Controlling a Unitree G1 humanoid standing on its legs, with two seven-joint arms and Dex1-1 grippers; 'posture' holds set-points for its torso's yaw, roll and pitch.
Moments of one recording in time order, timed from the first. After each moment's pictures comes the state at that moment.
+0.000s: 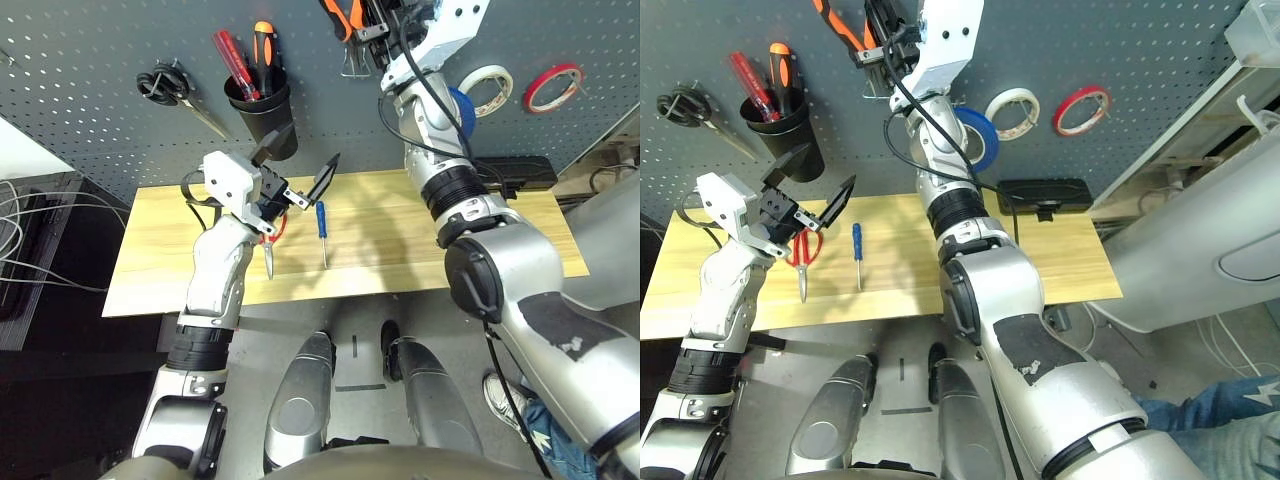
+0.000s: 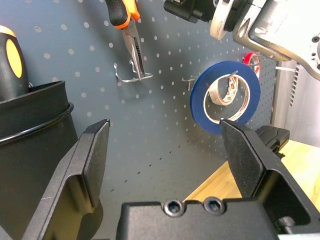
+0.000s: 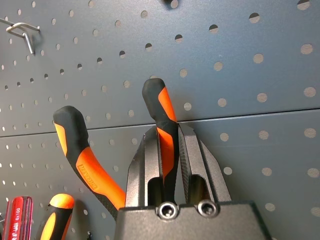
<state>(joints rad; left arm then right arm) -0.36 0.29 0.03 0.02 -0.25 -0.22 -0.51 -1.35 0.03 -0.18 1.13 0.19 -0.64 0.32</state>
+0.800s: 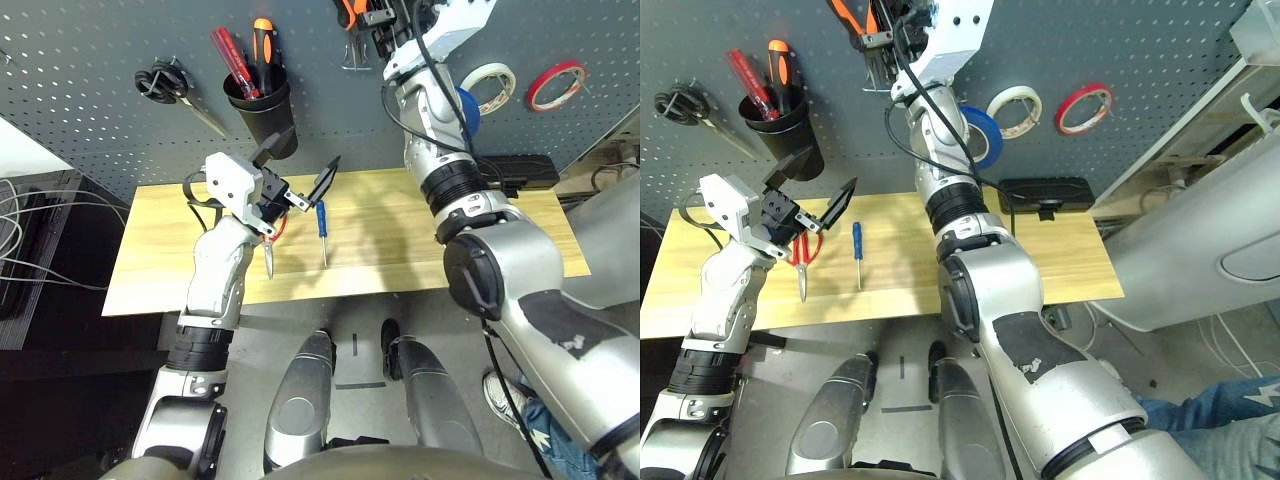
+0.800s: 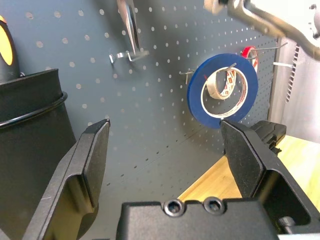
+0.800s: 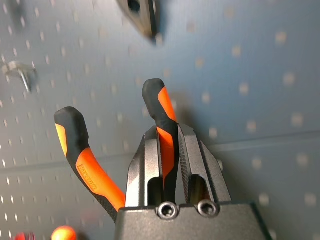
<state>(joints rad) -0.36 0.29 0.03 0.03 -0.25 -0.22 -0.52 -1.40 0.04 -0.22 1.08 0.25 -0.61 0.33</state>
